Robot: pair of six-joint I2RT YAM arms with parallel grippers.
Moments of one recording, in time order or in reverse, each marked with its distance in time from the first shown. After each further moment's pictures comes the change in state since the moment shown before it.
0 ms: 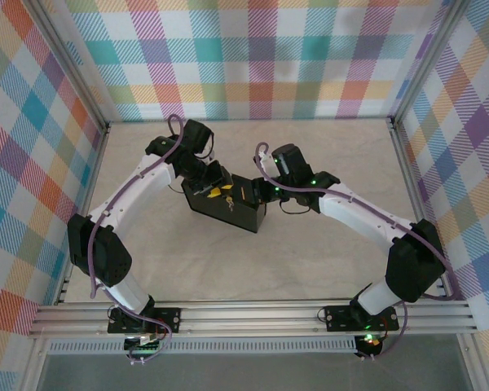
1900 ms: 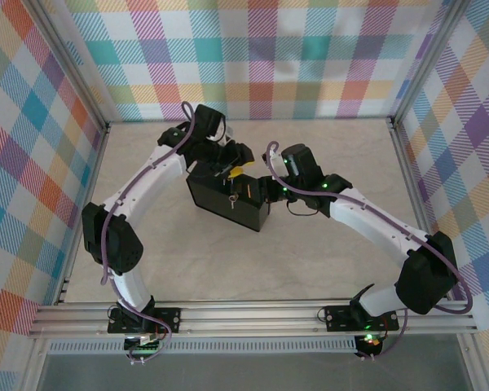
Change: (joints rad) left arm -0.015 0.119 0.150 0.186 0.104 -0.053; right arm -0.017 -0.098 -0.032 -0.021 0.034 0.016
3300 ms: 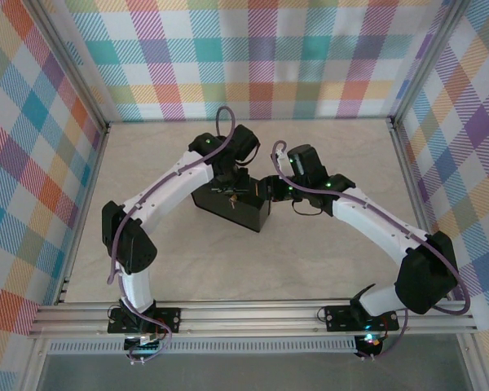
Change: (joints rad) left arm -0.238 0.083 0.140 -0.391 -0.563 0.217; right arm -0.057 -0.001 -0.036 -0.005 0.036 0.016
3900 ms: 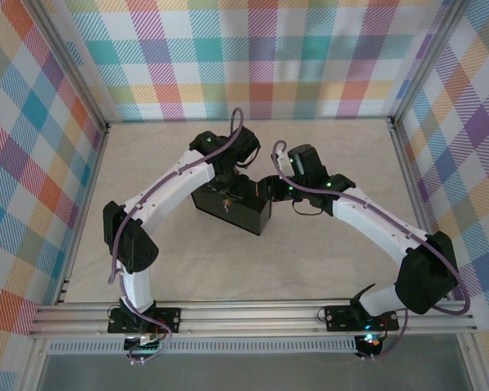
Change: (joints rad) left arm -0.005 0.011 0.035 -0.092 0.011 0.344; right arm 0.000 0.000 0.000 -0.002 -0.005 0.000
